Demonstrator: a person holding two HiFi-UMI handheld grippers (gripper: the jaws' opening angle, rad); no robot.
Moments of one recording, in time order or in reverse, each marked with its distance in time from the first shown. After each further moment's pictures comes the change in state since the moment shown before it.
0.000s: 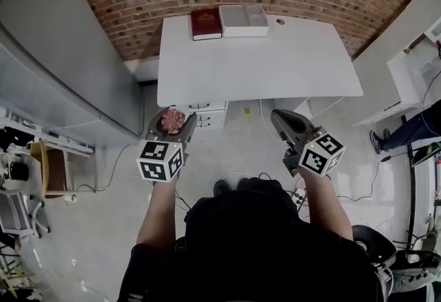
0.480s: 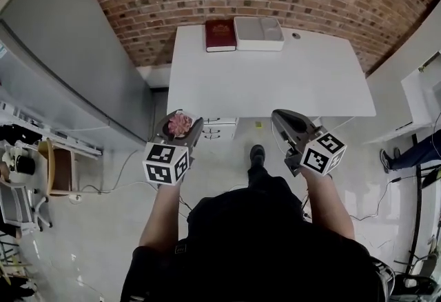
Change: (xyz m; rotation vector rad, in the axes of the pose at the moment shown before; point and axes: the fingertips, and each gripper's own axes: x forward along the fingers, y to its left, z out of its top) left arm 0.035 0.025 0.011 0.017 0.001 0.047; right arm 0.056 -0.037 0.016 -0.006 -0.017 0.089
